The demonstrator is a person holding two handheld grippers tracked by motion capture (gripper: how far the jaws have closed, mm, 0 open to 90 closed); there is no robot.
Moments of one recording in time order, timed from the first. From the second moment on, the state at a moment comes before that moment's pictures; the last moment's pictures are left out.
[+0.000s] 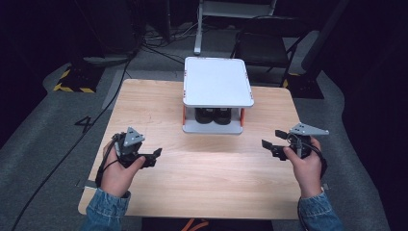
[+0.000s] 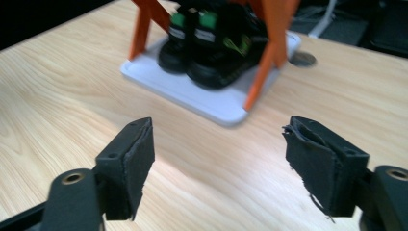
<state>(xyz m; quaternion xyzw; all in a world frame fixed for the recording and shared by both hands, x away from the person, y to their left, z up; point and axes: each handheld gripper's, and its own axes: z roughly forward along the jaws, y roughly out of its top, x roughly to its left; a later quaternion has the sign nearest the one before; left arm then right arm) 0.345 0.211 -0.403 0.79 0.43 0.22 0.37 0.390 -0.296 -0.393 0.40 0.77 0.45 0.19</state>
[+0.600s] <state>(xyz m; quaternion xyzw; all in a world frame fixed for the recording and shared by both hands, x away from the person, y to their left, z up) 0.371 0.244 -0.479 0.82 0.50 0.12 0.25 0.410 -0.343 -0.459 0.45 0.80 0.37 0.15</state>
